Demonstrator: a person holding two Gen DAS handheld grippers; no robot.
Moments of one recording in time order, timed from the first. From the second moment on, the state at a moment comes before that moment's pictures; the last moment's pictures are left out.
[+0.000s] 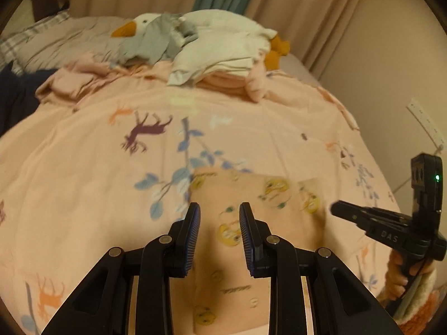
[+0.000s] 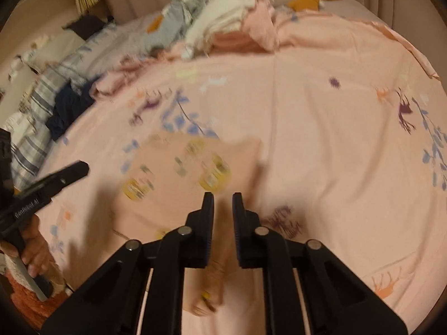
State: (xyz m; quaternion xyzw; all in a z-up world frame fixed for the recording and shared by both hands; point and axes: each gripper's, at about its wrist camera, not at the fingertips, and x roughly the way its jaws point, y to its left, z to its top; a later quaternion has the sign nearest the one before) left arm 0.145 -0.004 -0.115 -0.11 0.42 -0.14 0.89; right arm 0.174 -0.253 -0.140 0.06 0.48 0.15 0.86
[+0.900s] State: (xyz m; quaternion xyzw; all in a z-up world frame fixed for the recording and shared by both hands) left arm 0.163 -0.065 -0.195 0.02 0.46 -0.10 0.88; right arm 0.198 -0.247 -0.221 0.10 0.53 0.14 0.83
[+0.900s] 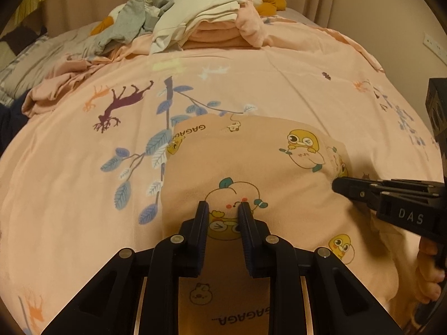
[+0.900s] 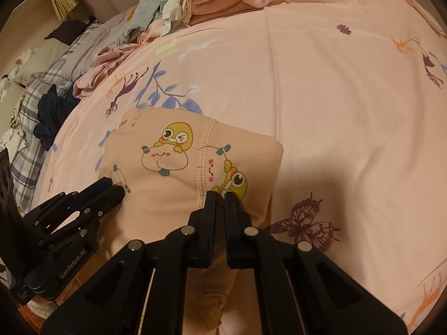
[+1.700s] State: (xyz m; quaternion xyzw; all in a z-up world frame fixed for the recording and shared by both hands) left arm 0.081 -0.050 -0.212 0.03 0.47 -0.09 0.88; right arm 0.106 -0.238 -0.227 0.10 0.53 0.16 0.82
